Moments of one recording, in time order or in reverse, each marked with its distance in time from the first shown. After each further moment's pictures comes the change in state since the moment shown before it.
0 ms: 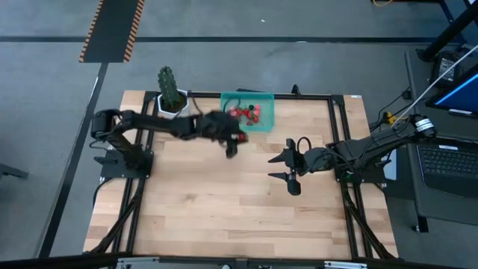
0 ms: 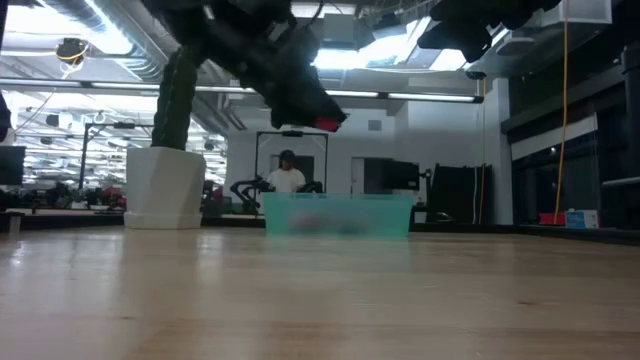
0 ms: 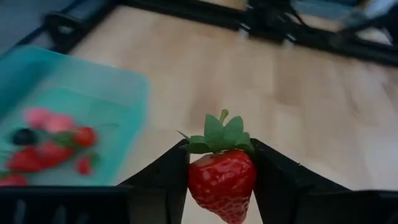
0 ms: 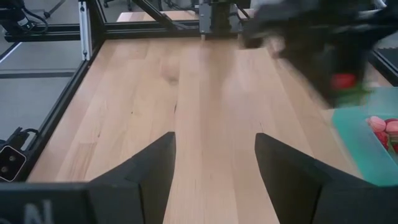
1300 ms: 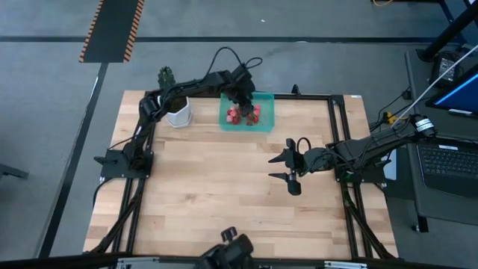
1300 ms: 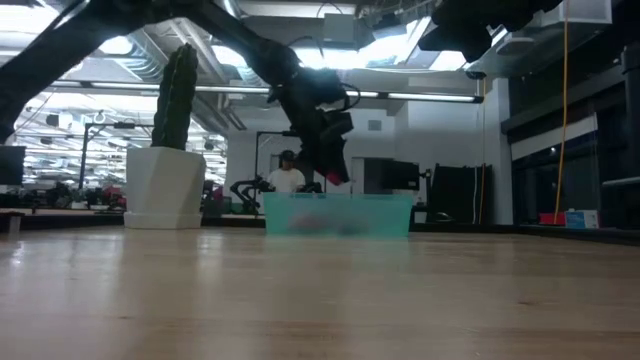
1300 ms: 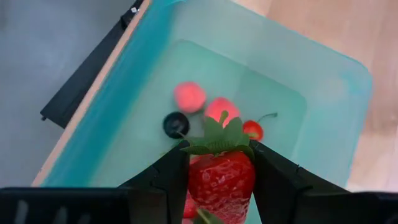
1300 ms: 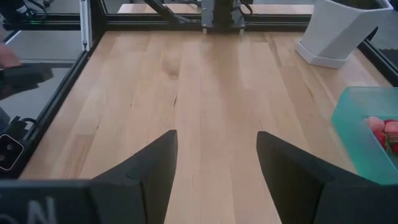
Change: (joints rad) left arm 0.396 0.583 0.855 -0.735 0.137 0.202; right arm 0.000 0.000 0.000 -0.014 0.000 -0.029
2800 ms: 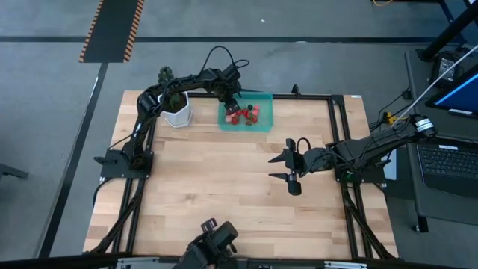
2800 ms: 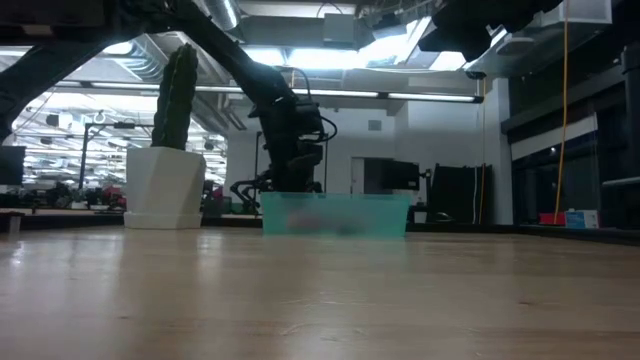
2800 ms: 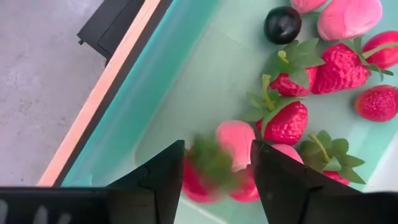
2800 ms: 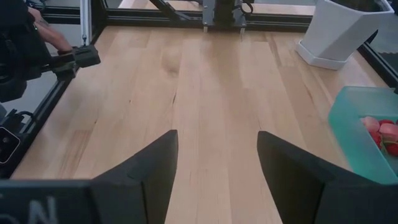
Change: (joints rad) left arm 0.114 0.017 -0.086 -0.119 -0.094 0.060; right arm 0.000 0.000 0.000 -0.007 0.000 -0.030
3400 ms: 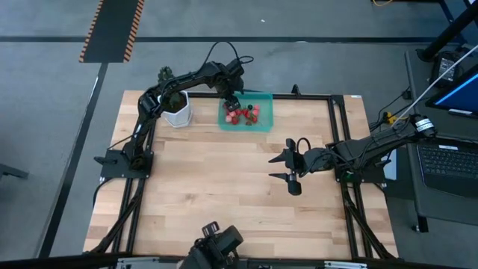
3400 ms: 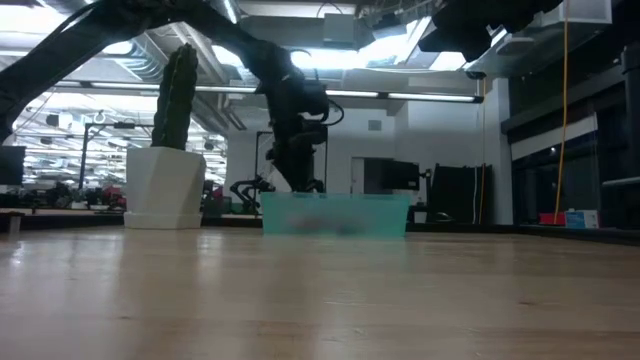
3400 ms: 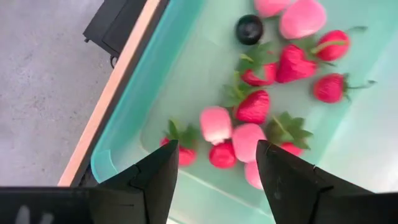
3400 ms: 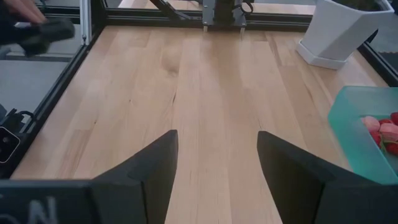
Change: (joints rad) left arm -0.032 -0.002 0.181 -0.235 -0.035 0.026; right arm 0.000 0.000 0.000 -0.001 0.000 0.002
